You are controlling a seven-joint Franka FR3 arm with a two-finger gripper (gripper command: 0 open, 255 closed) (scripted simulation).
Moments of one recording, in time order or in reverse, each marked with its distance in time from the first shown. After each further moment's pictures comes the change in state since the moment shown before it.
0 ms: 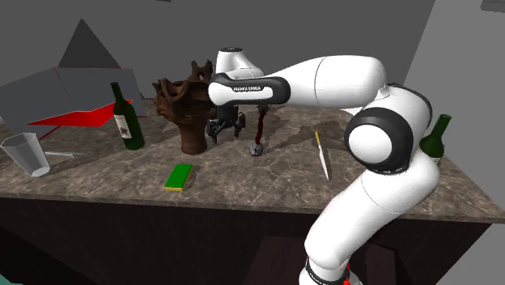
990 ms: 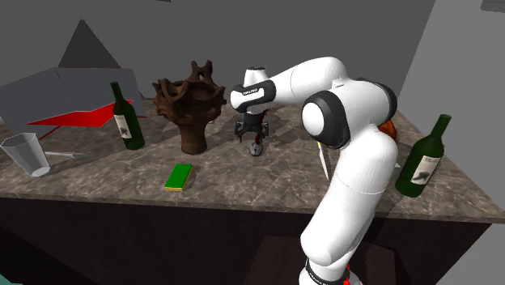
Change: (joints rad) arm -0.163 0.288 -0.156 0.066 0.041 0.120 0.189
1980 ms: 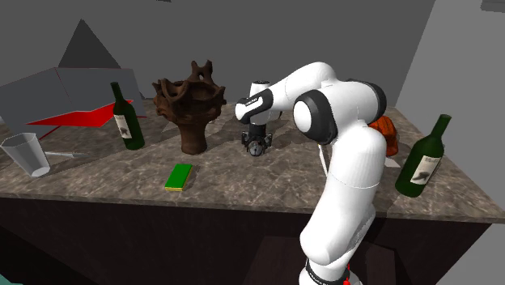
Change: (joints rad) arm -0.027 0.085 -0.027 -0.059 0.032 0.122 0.014
